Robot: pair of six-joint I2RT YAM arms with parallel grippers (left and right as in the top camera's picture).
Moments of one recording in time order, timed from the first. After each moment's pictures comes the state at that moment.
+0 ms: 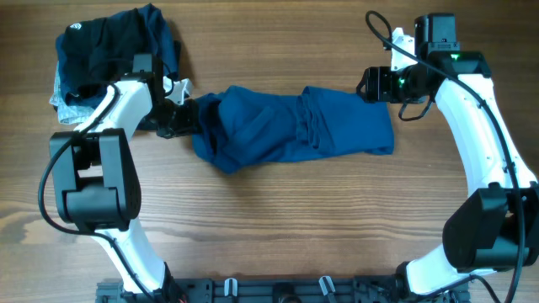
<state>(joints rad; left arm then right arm) 0.03 2.03 1.35 -0.84 0.43 -0.05 0.01 1.75 1.50 -0.93 -0.25 -0.01</state>
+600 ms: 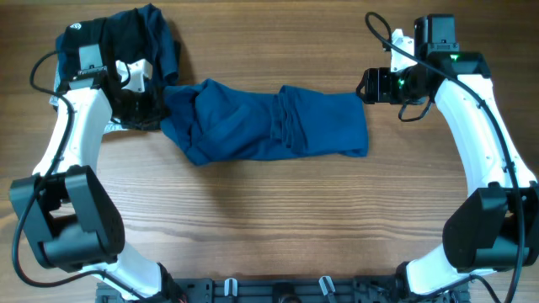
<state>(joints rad) 0.18 1.82 1.35 -0.85 0.43 -0.05 0.01 1.75 1.49 -0.93 -0.25 -0.01</state>
